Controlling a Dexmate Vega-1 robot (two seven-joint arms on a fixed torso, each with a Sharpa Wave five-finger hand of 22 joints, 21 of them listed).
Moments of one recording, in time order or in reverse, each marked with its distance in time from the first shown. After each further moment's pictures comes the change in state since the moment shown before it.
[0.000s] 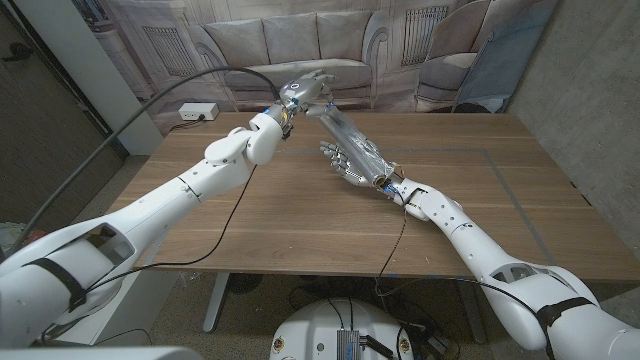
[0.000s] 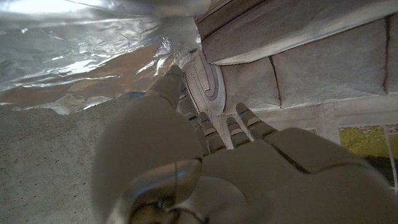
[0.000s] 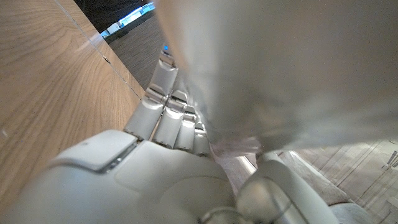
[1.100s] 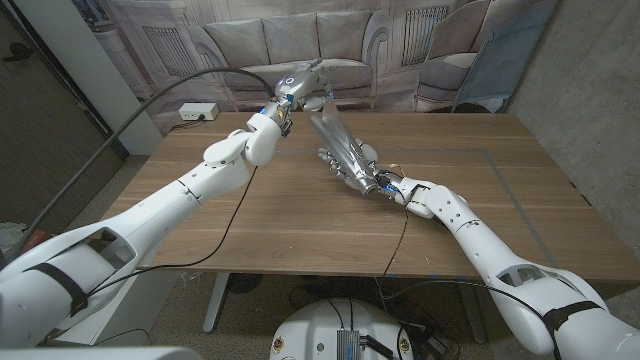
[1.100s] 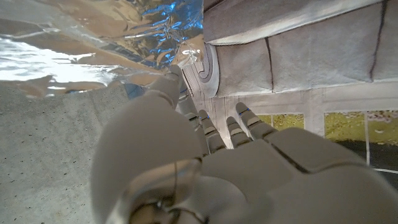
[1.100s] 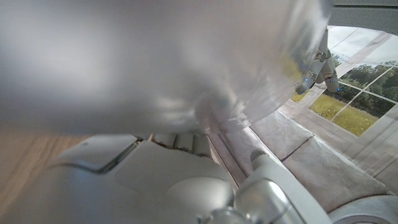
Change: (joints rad) left arm 0.027 -0.009 -0.029 -0.005 -0.028 -0.008 0.101; left_hand 0.000 0.005 0.010 0.001 -0.001 -0.019 0.012 0.046 0.073 0.034 0.005 0.000 0.005 0.000 0.000 0.000 0.000 0.000 0.000 0.008 0.000; right arm -0.016 -0.033 0.007 -0.101 0.031 -0.169 -0.160; right_hand -0.046 0.046 -0.003 0.014 0.004 0.040 0.028 -0.008 -0.009 0.022 0.028 -0.004 -0.026 0.030 0.045 0.007 -0.005 0.053 0.020 0.005 0.003
